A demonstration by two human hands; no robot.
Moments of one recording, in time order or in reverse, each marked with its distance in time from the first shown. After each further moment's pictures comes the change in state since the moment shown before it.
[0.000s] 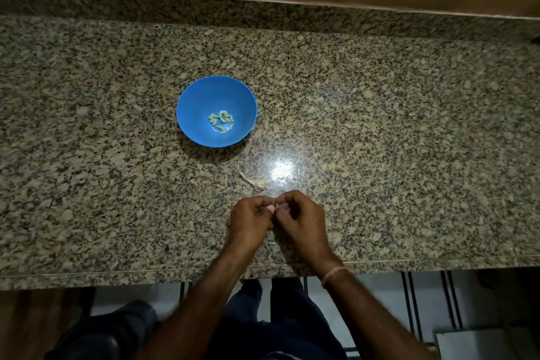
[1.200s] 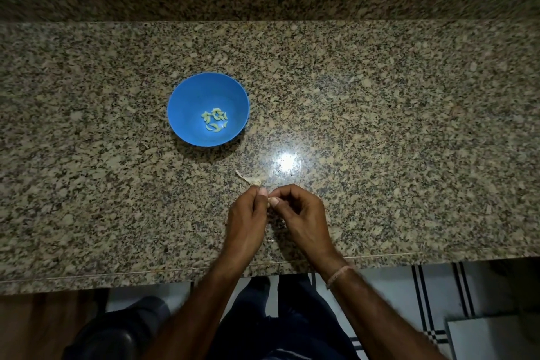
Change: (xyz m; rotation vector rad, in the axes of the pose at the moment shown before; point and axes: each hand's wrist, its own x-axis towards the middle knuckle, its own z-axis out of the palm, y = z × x) left_hand -0.022 0.024 -0.003 0.081 0.041 0.188; right_hand 0.002 -0.007 -0.006 0.322 -0.070 -0.005
